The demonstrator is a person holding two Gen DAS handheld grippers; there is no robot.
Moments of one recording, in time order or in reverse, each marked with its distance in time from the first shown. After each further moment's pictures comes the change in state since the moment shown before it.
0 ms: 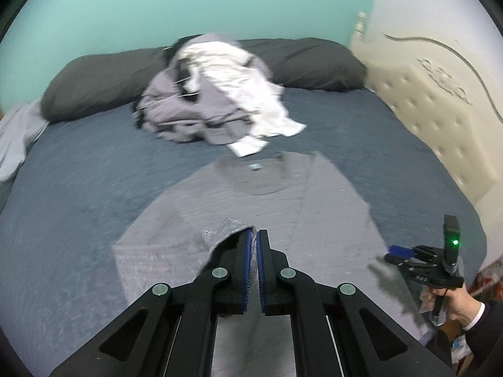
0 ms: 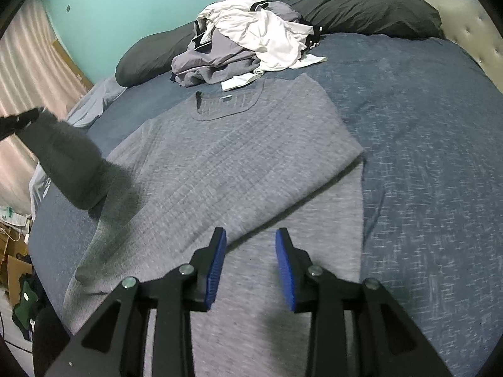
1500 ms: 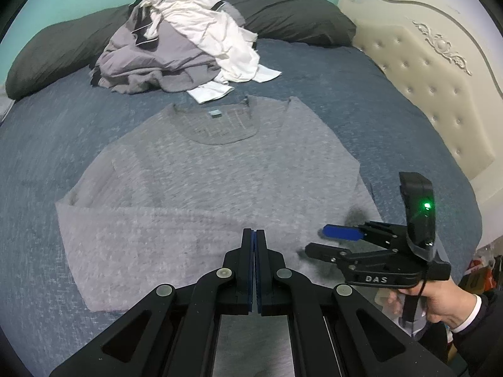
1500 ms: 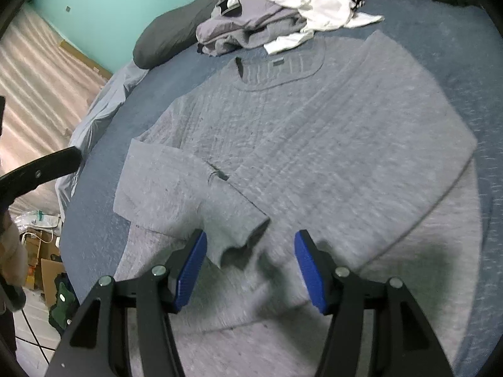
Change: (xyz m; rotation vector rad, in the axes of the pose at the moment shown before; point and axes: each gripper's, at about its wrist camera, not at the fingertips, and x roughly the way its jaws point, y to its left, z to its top) left arm 0.091 -0.016 -0.040 -0.024 0.180 -0.066; right arm 0.097 0.061 0.030 0.061 0.167 0.198
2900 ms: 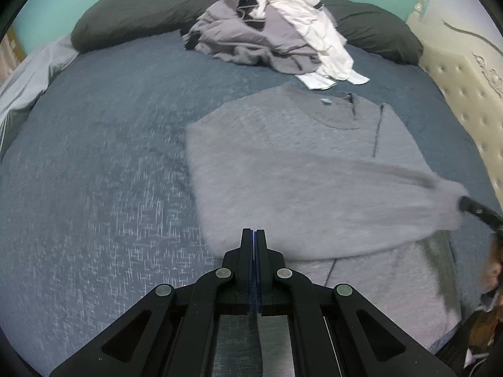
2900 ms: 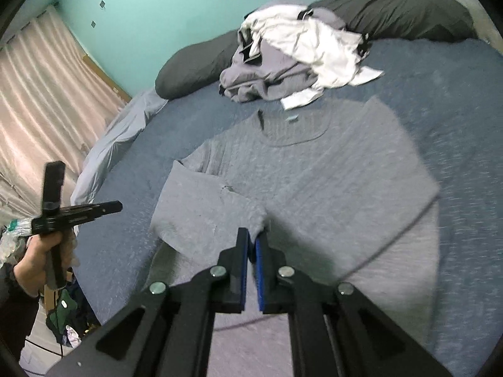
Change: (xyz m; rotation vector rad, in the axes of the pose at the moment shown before) left arm -0.030 0.135 -0.059 -0.184 0.017 0.179; right arm -0.103 0.019 0.003 -0.059 -0.188 0.015
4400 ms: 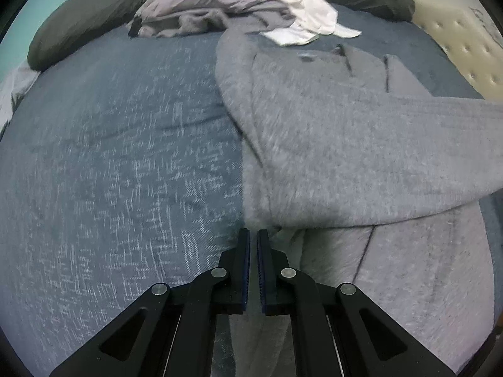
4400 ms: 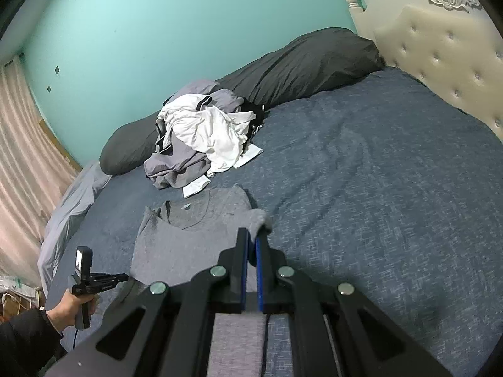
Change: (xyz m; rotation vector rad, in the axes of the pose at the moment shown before) left arm 0.111 -0.081 0.015 0.166 0.053 0.022; right arm -0.160 -0.142 0.030 0.139 -0.271 -0.236
